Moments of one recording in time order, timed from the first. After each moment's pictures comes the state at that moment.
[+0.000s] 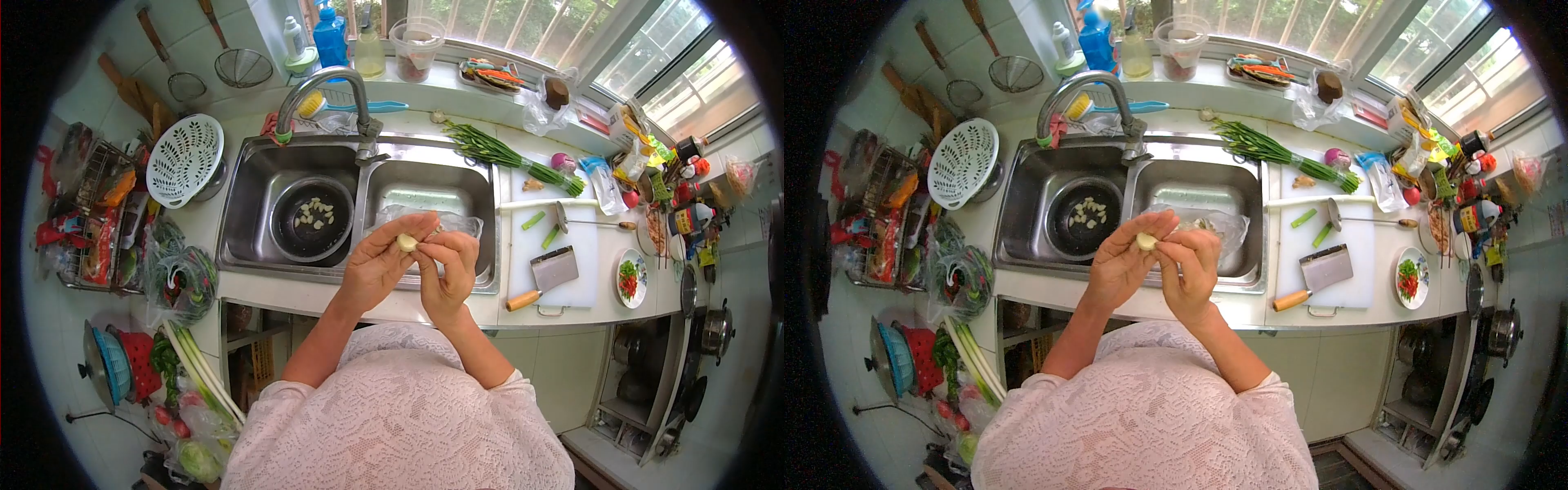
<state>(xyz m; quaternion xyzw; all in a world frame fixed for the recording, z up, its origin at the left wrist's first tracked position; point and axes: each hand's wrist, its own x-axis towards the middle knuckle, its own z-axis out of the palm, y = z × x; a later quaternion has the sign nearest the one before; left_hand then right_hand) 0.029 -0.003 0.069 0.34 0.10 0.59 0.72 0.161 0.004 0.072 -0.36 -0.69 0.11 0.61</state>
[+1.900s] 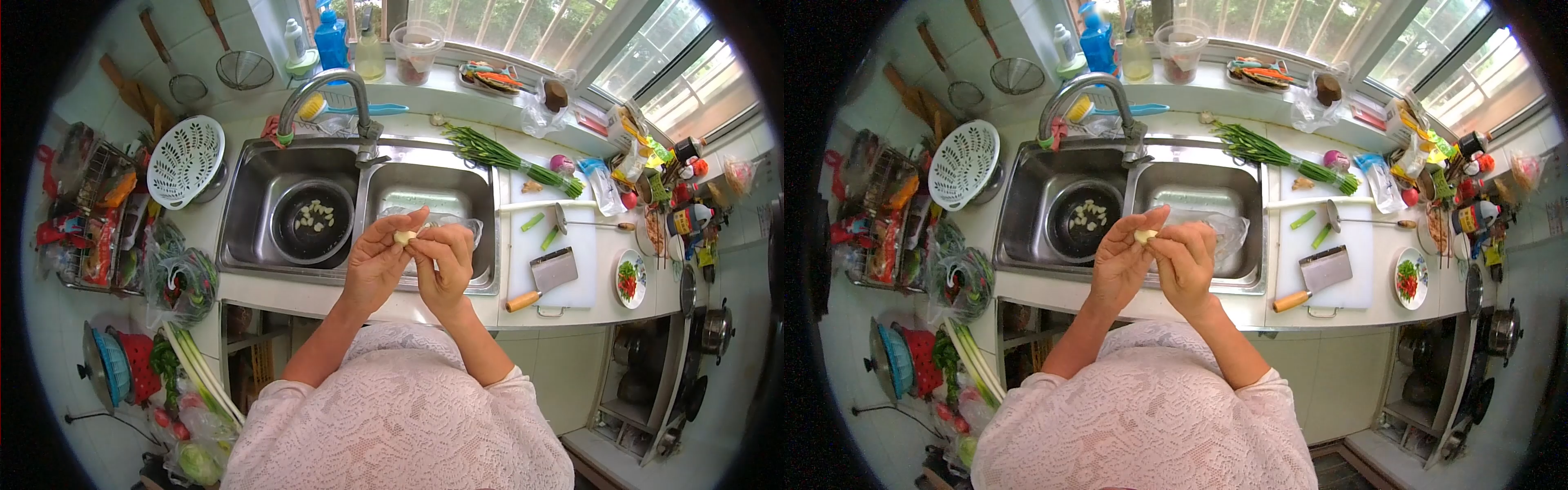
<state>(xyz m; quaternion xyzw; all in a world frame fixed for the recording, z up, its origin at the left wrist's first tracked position) 0.032 -0.003 0.072 0.30 0.11 0.65 0.69 0.158 0.016 0.076 -0.32 -0.72 0.10 0.61</state>
